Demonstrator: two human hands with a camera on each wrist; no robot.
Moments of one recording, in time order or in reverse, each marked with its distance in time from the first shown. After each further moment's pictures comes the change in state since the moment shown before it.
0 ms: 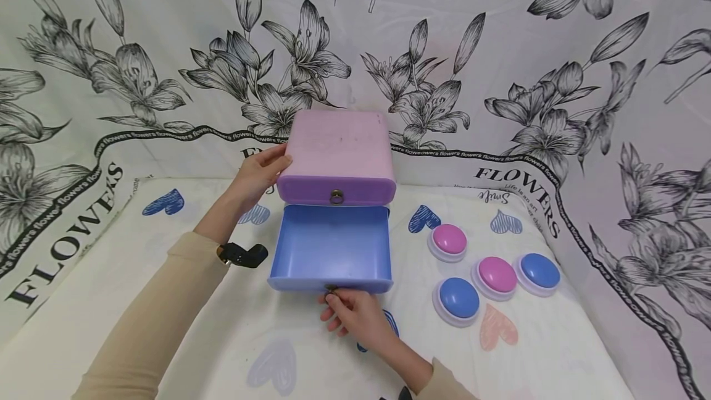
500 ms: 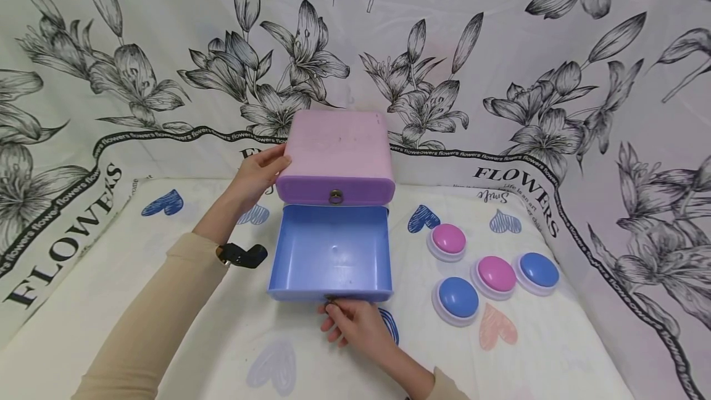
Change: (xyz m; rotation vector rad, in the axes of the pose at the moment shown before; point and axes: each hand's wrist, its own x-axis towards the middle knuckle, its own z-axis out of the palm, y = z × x) left_hand 0.018 -0.020 -0.004 -0.010 0.020 0.001; right_hand -0.011 0.008 0.006 -0.016 0.004 -0.009
